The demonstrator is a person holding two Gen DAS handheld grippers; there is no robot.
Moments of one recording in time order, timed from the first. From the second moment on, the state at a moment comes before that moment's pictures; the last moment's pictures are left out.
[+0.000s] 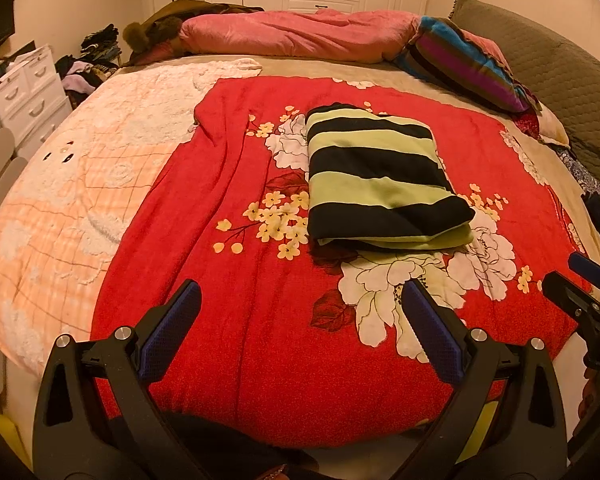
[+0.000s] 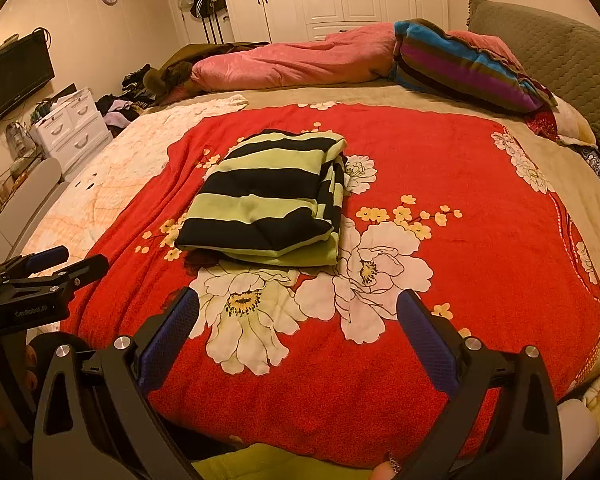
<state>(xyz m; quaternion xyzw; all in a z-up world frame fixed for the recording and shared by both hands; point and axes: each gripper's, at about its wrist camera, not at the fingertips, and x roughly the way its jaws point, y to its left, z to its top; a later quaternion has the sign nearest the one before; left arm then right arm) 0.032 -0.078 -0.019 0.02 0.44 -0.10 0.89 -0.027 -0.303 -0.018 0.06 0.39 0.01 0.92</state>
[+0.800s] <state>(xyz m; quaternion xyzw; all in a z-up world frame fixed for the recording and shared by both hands) 0.035 -0.076 -0.024 0.03 0.44 -0.10 0.89 -0.026 -0.303 -0.019 0.06 0.39 0.00 0.92</state>
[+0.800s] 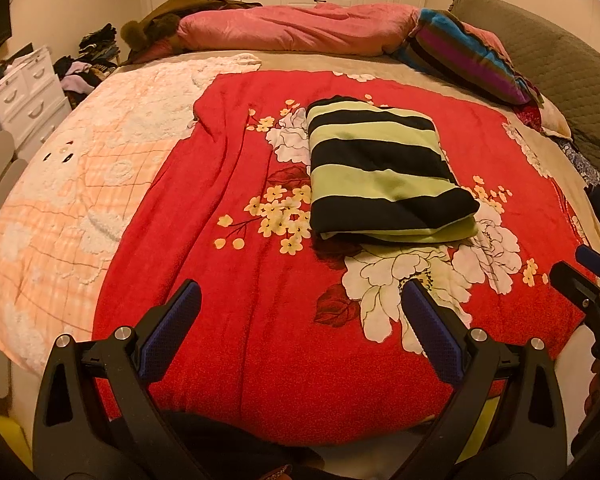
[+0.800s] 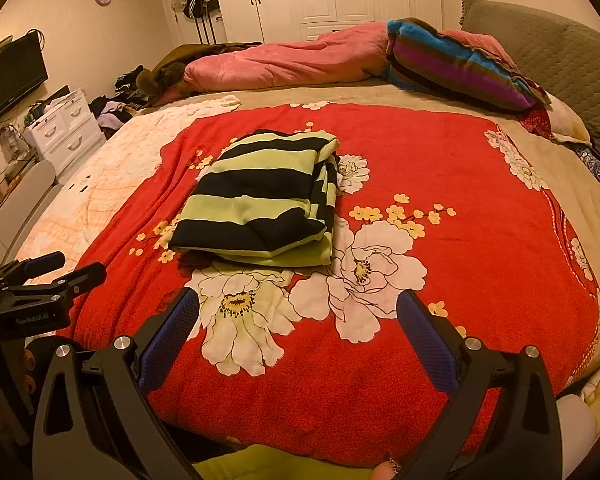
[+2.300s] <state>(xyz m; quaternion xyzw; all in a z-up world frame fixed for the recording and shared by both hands) 0.114 0.072 -0.052 -0.04 0.47 0.07 0.88 -0.107 -0.480 -0.095 0.18 0.44 -0.30 0.83</state>
